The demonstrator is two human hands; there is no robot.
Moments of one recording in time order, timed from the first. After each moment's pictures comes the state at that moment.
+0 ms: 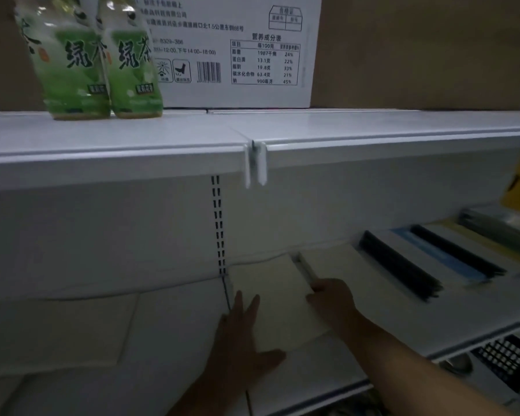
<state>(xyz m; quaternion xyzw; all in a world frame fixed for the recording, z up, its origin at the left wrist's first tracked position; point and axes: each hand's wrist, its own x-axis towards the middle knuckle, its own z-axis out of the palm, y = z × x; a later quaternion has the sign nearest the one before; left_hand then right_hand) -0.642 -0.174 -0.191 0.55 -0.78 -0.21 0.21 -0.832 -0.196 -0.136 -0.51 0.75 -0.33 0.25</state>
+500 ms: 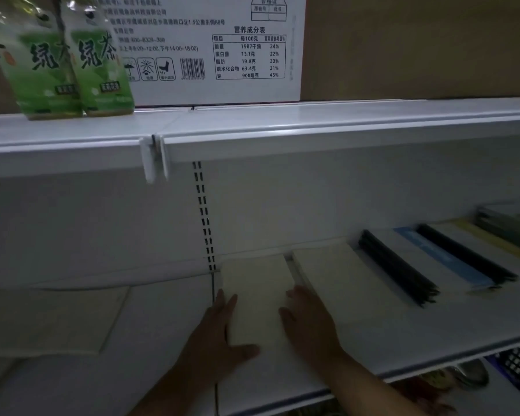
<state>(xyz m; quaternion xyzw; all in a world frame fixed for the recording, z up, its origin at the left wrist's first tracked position) -0.649 -0.168 -0.177 0.61 -0.73 -0.25 0.20 -0.843 -0.189 -0.200 -0.68 0.66 -0.27 0.15</state>
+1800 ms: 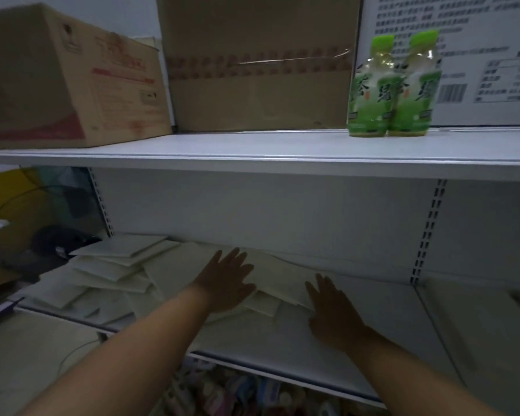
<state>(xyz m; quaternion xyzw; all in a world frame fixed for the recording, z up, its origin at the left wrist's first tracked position) -0.296 -0.083 -0.083 0.70 -0.70 0.08 -0.11 -0.521 -0.166 -0.167 -0.88 0.47 -0.02 0.01</state>
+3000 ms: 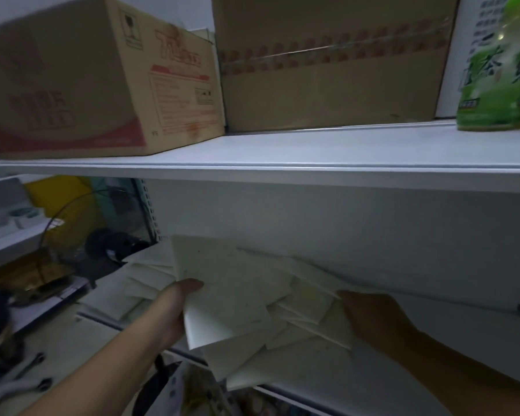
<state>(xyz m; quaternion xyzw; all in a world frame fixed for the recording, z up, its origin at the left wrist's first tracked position) -0.166 -0.005 -0.072 0.59 -0.18 -0.46 0.64 -0.443 -0.179 -0.136 -0.92 0.38 -0.09 -0.07</state>
